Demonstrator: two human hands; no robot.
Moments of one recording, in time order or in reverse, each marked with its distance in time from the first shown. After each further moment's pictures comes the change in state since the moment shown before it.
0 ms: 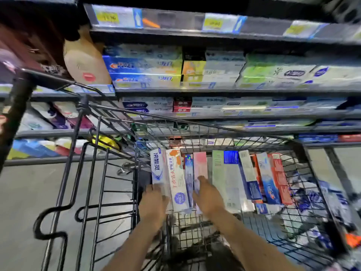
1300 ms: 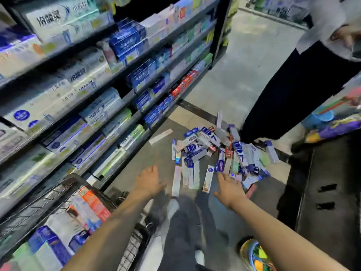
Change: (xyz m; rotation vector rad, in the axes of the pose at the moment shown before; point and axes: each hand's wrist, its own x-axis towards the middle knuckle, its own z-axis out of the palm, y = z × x) left_hand -0.133 0.593 0.202 0.653 -0.290 0.872; right_hand -0.234 0.609 -0.148 0.178 0.075 0.701
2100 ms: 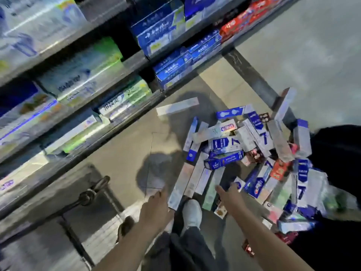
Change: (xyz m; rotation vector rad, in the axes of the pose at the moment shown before) left_hand 0.333 -0.033 0.227 -0.218 -0.324 -0.229; right_hand 0.447 -0.024 0.155 0.646 -0.379 0.360
